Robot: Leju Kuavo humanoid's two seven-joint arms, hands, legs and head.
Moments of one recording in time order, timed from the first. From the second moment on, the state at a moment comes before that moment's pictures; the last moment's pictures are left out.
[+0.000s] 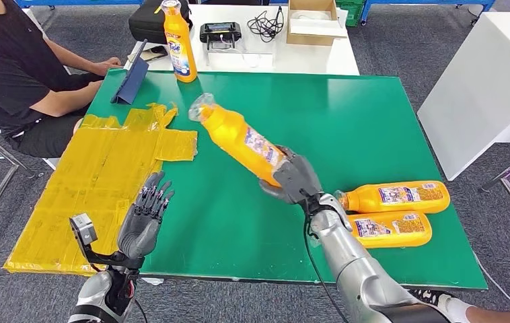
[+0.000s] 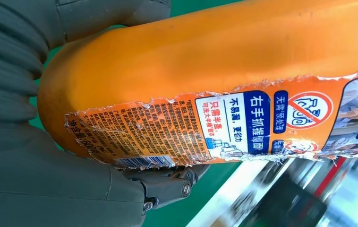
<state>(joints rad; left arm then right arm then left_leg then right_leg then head) -0.01 -0.08 0.05 -1.33 0.29 -0.50 -0.52 -0.69 0.28 0.12 -0.47 0.53 -0.09 -0.49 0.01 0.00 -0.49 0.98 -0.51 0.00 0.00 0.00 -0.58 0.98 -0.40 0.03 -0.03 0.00</state>
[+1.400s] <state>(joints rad) 0.09 -0.17 0.11 -1.51 0.49 -0.54 -0.50 -0.63 0.38 1.12 -0.64 0.15 -0.14 -0.30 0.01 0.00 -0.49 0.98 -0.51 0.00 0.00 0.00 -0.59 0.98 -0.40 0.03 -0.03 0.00</state>
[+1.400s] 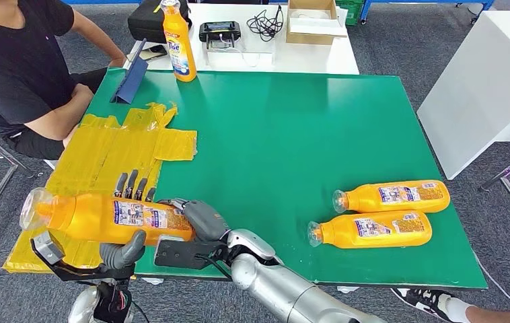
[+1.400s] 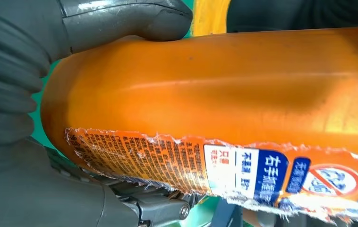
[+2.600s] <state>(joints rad) 0.08 -0.19 -0.01 -1.65 0.14 -0.34 -0.67 -0.65 0.37 0.98 -0.58 0.20 -0.15 -0.40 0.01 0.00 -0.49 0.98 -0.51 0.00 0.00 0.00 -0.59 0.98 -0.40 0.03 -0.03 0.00</state>
